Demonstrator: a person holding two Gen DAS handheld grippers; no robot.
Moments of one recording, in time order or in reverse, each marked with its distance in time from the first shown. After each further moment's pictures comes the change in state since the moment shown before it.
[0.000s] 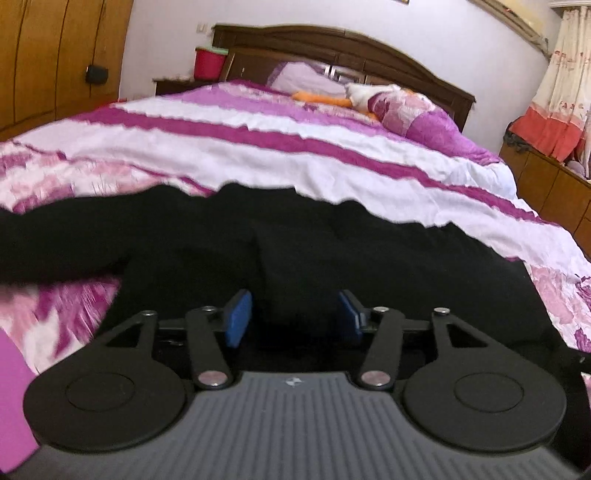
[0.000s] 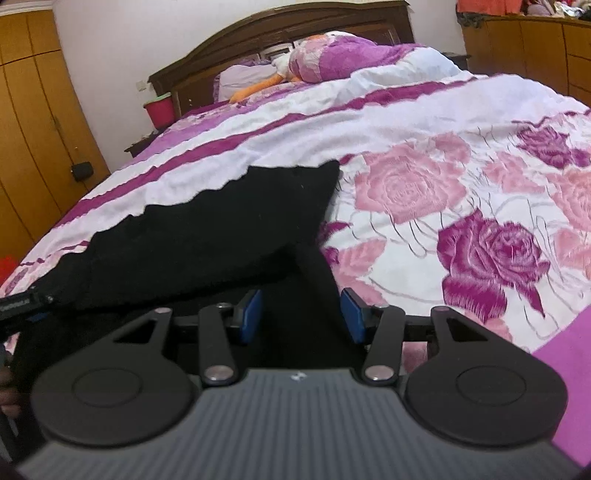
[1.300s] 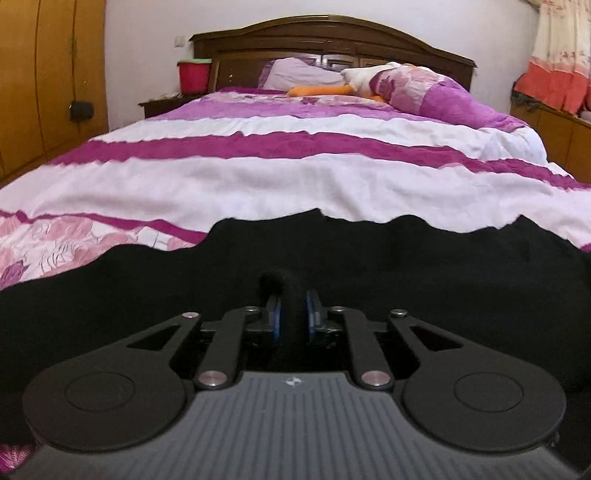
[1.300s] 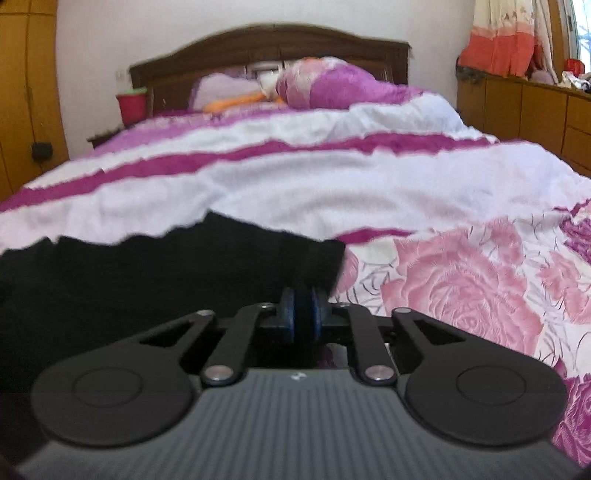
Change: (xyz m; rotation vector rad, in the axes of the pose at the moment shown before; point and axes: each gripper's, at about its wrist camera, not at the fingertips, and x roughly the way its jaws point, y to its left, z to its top) left arm 0.116 0.008 0.045 0.151 0.023 0.072; right arm 0.123 0.022 0.055 -0.156 -0.077 -0.190
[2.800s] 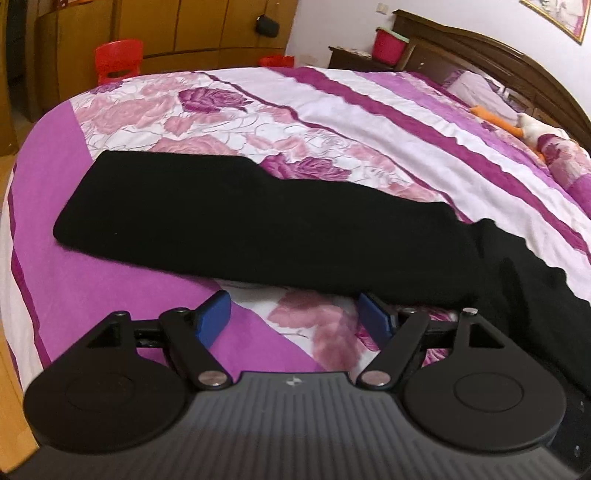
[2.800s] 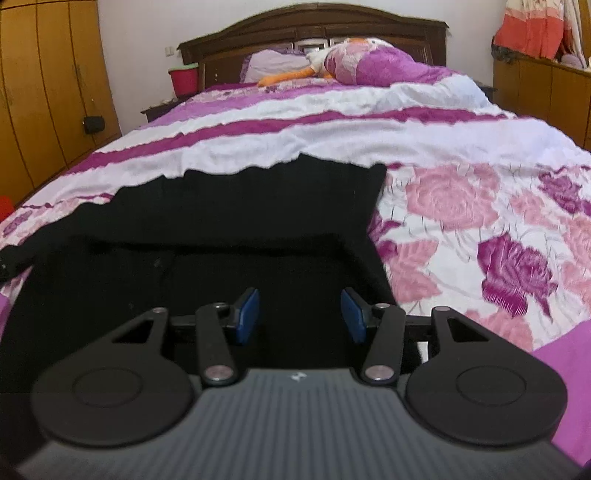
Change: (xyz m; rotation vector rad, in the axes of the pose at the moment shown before) left arm -0.147 0.172 -0.060 -0.497 0.125 0.339; right arm -0.151 0.023 -0.056 -0.027 0.103 0.159
